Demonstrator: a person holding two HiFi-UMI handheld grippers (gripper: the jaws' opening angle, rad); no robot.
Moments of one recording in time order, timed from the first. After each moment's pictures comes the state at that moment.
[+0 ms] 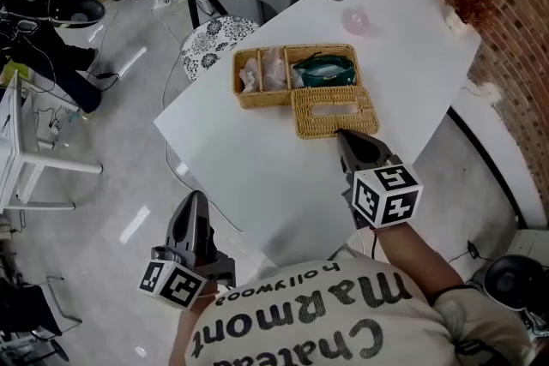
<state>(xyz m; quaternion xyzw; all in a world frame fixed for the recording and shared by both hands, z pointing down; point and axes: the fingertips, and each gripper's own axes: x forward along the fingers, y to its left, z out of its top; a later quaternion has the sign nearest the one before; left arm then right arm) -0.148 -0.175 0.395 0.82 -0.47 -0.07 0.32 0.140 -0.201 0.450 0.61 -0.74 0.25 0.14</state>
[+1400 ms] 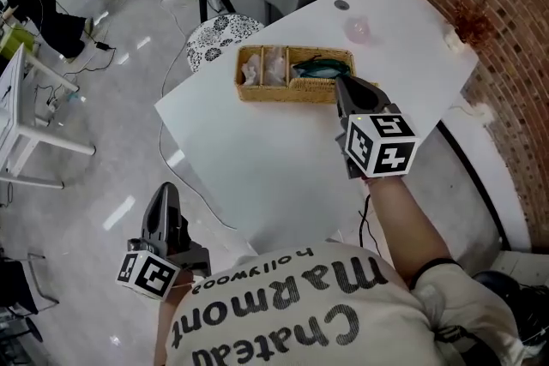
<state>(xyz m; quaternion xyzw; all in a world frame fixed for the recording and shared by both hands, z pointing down) -0.193 -0.153 0.374 0.79 -0.54 -0.10 0.29 0.157 -0.274 0.368 0.62 -0.76 0.14 0.12</state>
